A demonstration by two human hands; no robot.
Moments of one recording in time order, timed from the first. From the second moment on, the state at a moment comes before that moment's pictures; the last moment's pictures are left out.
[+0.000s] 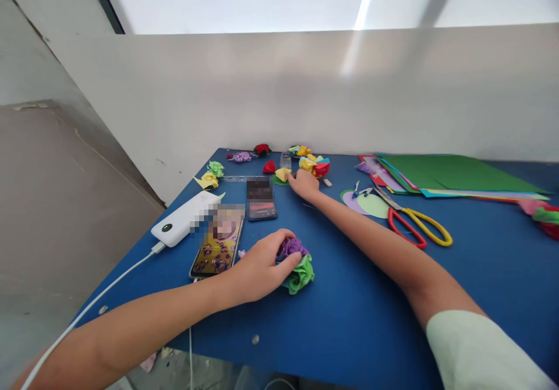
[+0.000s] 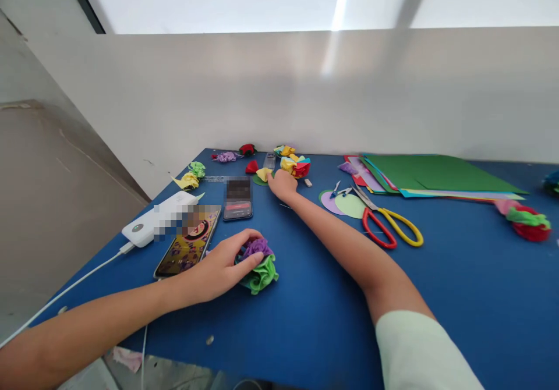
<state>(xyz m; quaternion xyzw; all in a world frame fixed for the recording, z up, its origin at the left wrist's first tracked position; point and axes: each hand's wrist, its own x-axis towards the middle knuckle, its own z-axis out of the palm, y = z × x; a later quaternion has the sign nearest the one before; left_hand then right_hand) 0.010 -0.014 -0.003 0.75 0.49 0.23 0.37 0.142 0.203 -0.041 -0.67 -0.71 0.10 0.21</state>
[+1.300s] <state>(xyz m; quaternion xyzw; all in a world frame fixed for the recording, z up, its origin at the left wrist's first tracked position) 0.007 -0.007 -0.011 0.74 0.46 0.27 0.42 0.216 -0.022 -0.042 -0.38 -0.87 0.16 0.29</state>
